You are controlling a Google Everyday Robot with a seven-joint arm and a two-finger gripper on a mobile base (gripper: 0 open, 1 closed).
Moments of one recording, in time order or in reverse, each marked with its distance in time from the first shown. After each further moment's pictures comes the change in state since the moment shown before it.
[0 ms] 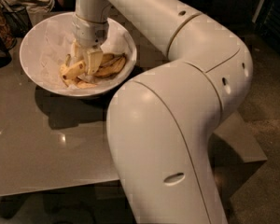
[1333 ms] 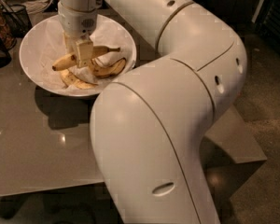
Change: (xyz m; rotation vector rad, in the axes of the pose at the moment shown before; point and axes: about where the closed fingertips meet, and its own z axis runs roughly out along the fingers) arm -0.021 -0.019 -0.024 0.042 0.081 0.016
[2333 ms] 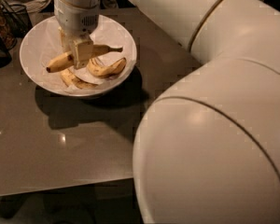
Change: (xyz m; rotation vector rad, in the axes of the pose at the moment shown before) arm -0.034 0.036 -0.033 0.063 -0.008 -0.025
